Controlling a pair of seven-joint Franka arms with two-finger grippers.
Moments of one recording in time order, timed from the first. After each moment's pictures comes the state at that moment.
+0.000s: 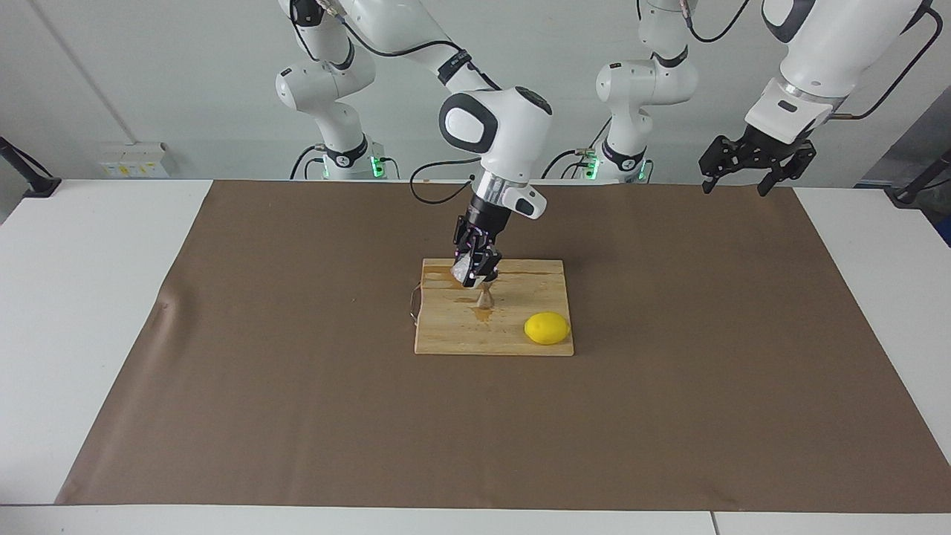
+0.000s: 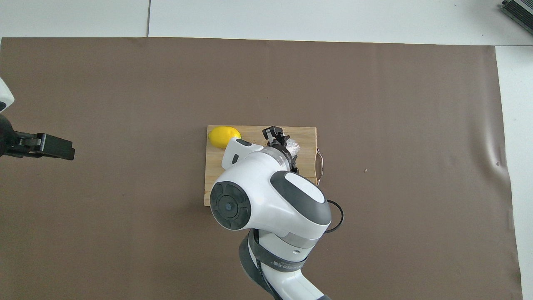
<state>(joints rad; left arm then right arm) -0.03 -0.09 -0.06 -1.64 -0.02 1.52 0.02 0.62 0.28 0.11 -1.76 -0.63 2.02 -0.91</state>
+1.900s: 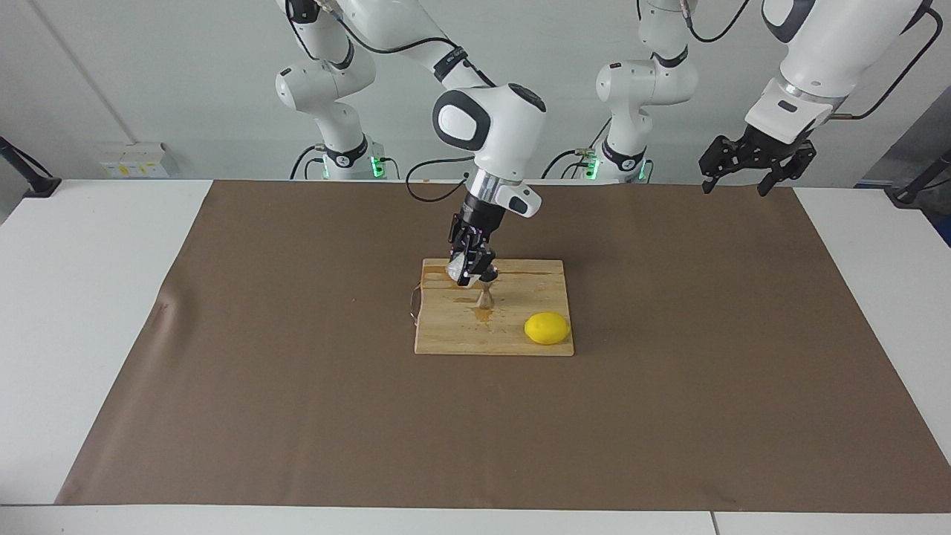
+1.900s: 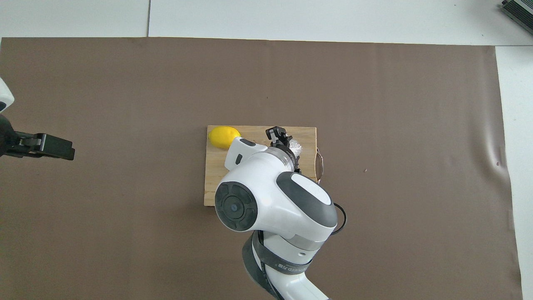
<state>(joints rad) -0.03 -0.09 -0.06 -1.64 -0.02 1.52 0.02 0.60 0.25 0.11 -1.77 -0.59 2.02 -0.91</state>
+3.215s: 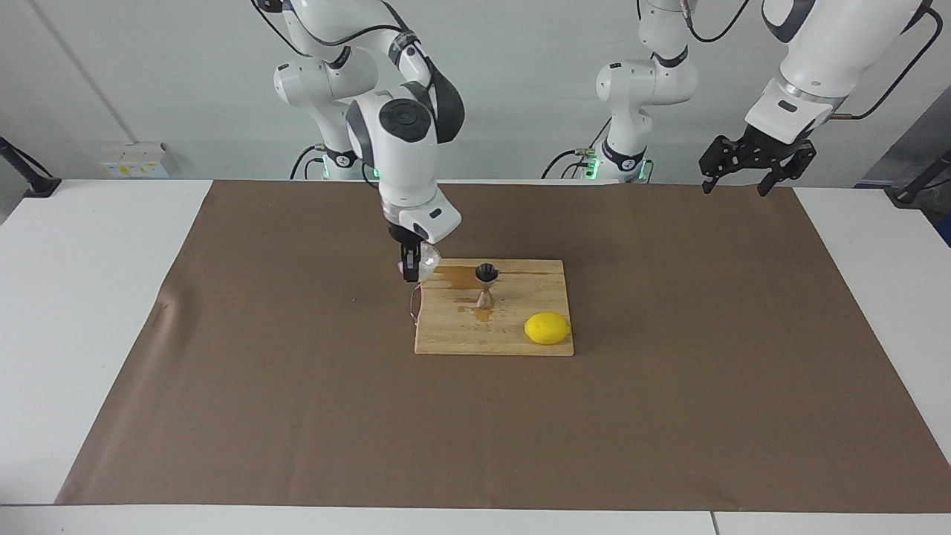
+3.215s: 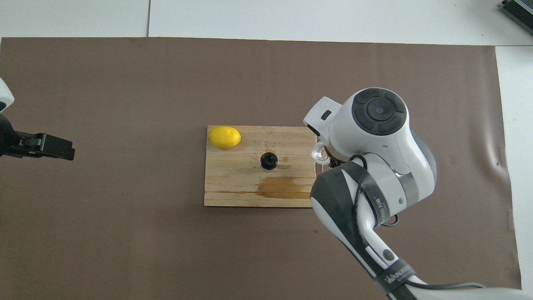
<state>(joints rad) -0.03 -0.09 -0.06 -1.64 -0.02 1.52 0.02 0.27 0.17 0.11 -1.83 -0.01 1.93 -1.23</state>
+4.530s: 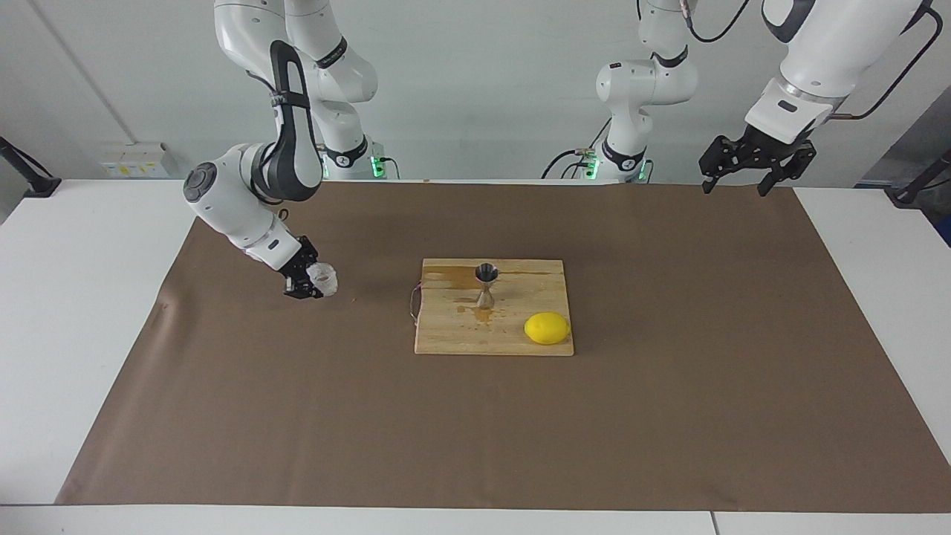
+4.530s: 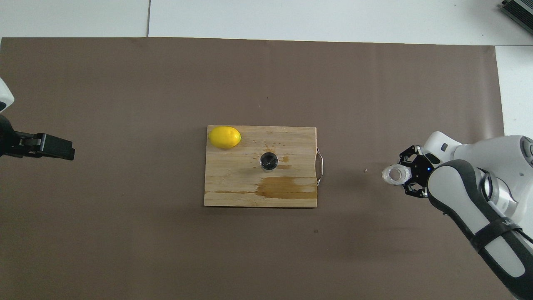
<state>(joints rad) -0.03 -0.09 -0.06 -1.64 -0.02 1.52 0.02 -0.19 0.08 0.10 -2.31 0.38 2.28 -1.98</state>
